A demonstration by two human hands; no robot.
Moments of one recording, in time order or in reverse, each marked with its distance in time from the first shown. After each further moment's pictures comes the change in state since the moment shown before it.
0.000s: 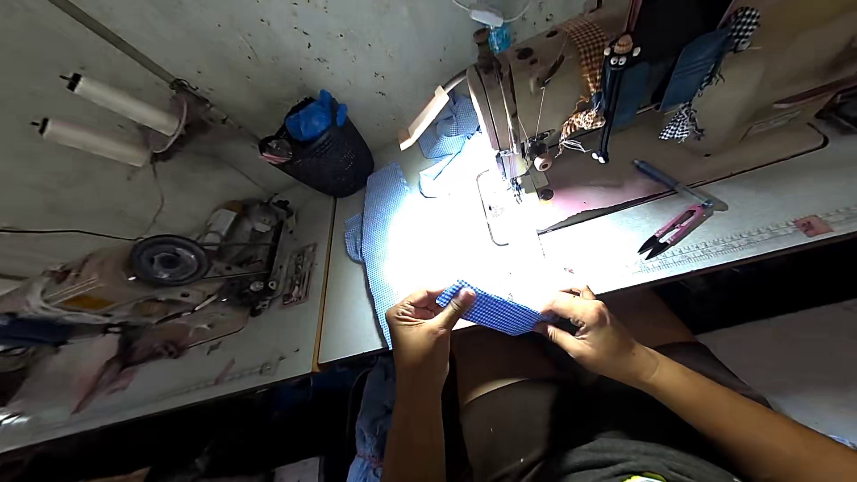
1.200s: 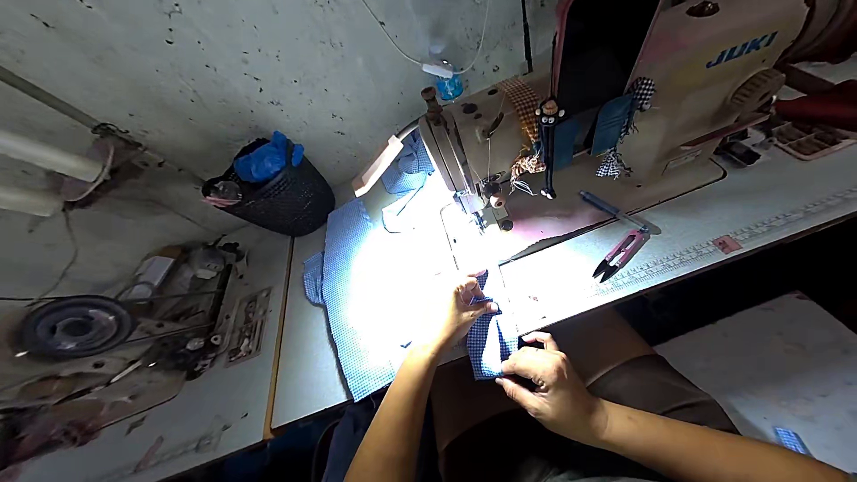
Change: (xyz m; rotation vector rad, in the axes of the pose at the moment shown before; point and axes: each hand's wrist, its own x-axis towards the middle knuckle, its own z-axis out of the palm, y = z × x) left_hand 0.080 -0.076 0.041 0.751 -0.778 0.077; right_hand -0.022 -0.018 0.030 -0.083 0.132 -0.021
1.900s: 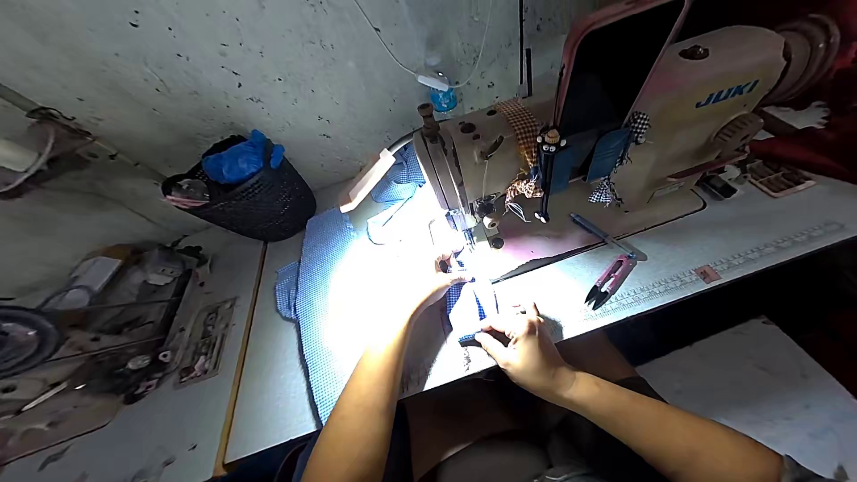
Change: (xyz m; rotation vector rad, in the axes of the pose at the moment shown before) left_hand 0.078 -0.029 -0.033 0.062 0.036 0.012; right_hand 0.077 0.015 -0.013 -0.136 -0.049 0.271
